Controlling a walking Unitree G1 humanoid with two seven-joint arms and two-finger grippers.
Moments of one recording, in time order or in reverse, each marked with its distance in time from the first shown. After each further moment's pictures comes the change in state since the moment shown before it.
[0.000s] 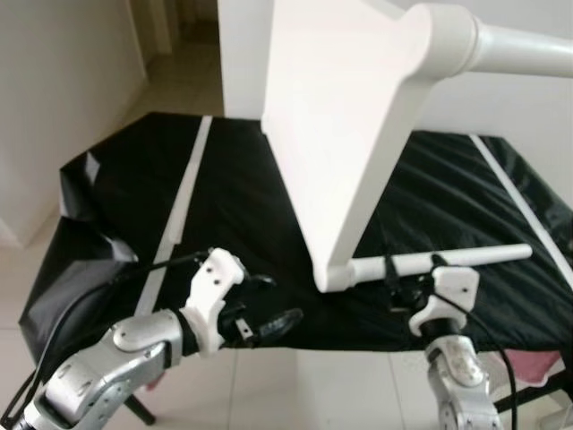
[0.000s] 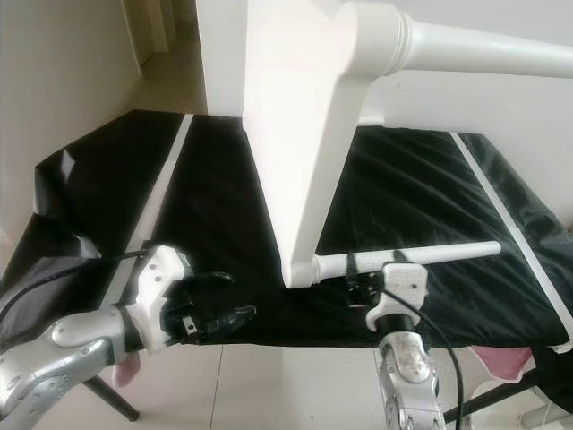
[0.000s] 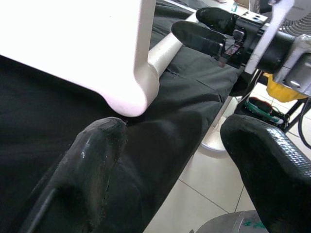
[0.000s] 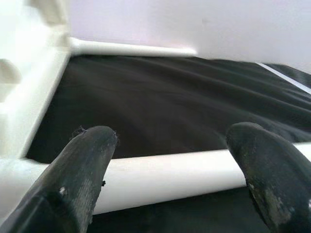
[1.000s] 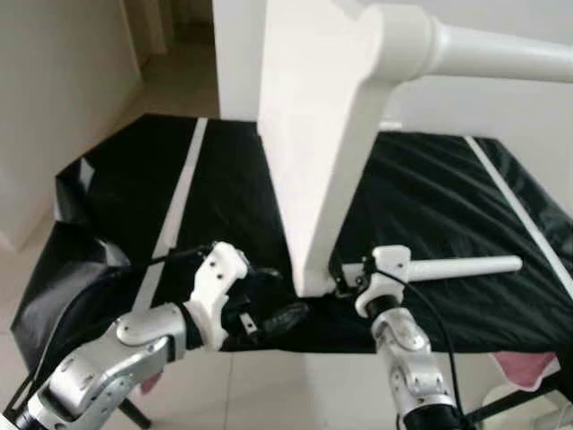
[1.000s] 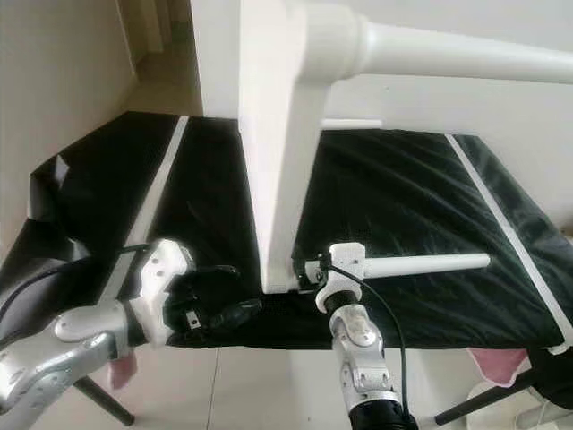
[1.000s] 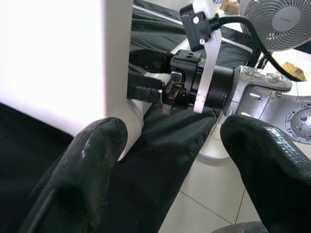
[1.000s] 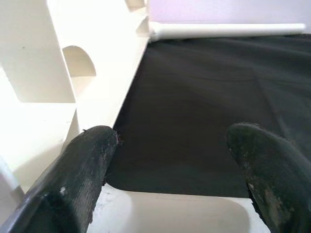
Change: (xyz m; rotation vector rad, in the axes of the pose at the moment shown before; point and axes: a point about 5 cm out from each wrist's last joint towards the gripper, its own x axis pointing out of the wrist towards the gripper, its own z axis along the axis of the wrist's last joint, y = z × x) left arm 0.003 -0.001 0.008 0.021 -0.038 -0.024; right arm 0.030 0.082 -0.015 0.154 0.077 0.310
